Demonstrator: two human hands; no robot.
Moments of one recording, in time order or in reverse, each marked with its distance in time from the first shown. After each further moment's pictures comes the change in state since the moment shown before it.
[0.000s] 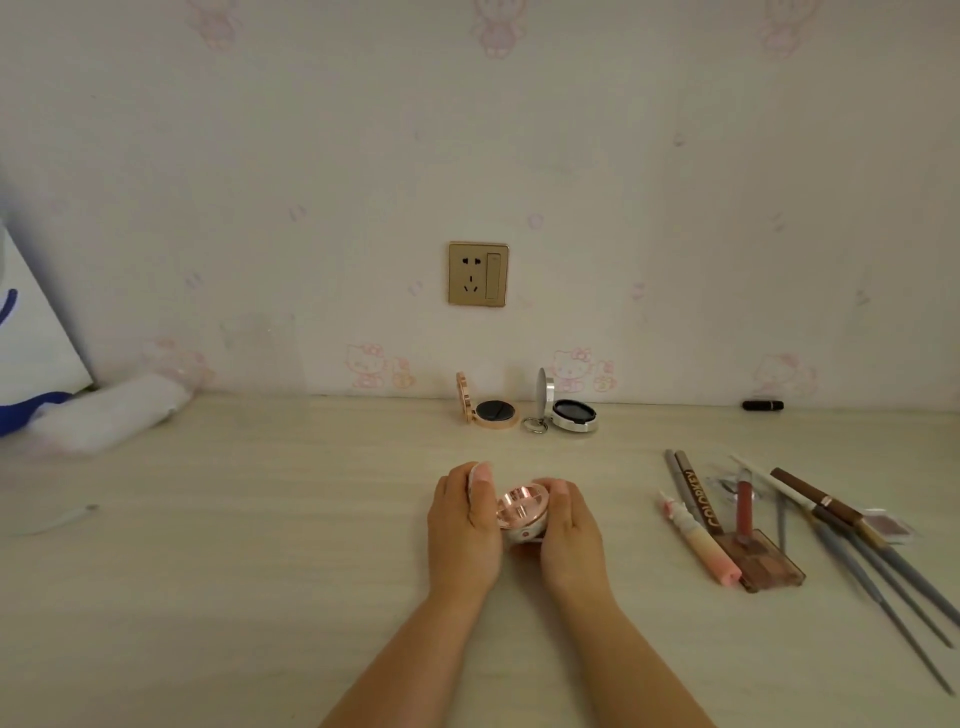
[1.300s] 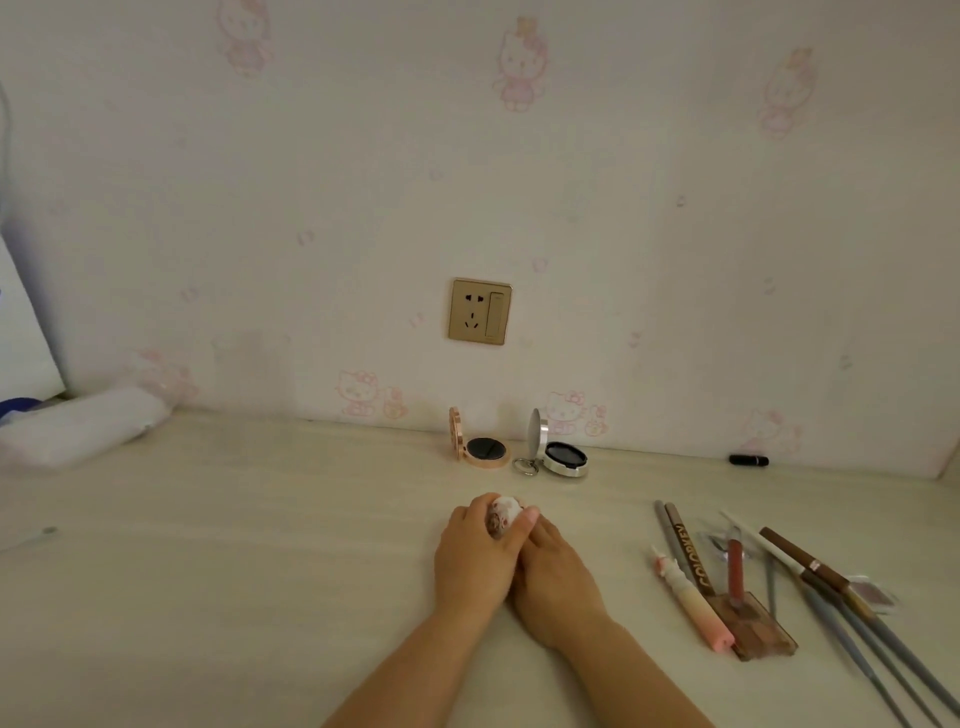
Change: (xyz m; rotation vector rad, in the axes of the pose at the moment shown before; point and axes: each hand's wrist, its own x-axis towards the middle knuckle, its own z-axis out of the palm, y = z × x) left_hand 0.026 -0.009 0.025 0.258 -0.227 -0.079; right_hand 0.037 0.007 -0.010 -1.041 -0.464 -0.499
